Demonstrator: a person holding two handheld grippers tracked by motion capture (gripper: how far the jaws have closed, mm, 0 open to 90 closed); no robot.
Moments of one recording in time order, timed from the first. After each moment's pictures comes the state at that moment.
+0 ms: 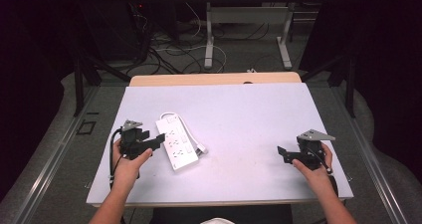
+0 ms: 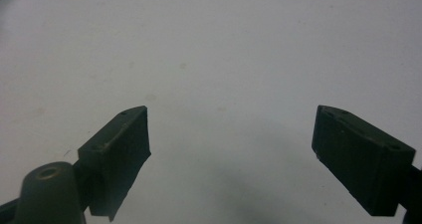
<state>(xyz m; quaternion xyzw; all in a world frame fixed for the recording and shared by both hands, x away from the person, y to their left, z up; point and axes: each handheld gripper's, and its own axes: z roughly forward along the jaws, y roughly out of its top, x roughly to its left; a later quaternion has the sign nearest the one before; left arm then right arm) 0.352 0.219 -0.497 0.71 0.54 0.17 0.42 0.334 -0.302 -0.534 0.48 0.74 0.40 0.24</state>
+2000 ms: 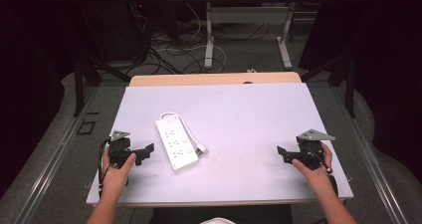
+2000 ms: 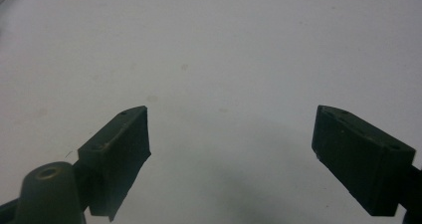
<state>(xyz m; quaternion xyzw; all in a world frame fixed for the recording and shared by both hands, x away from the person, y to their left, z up) 0.353 0.265 -0.544 0.70 0.57 0.18 0.39 0.335 -0.301 -0.534 0.48 0.74 0.40 0.24</state>
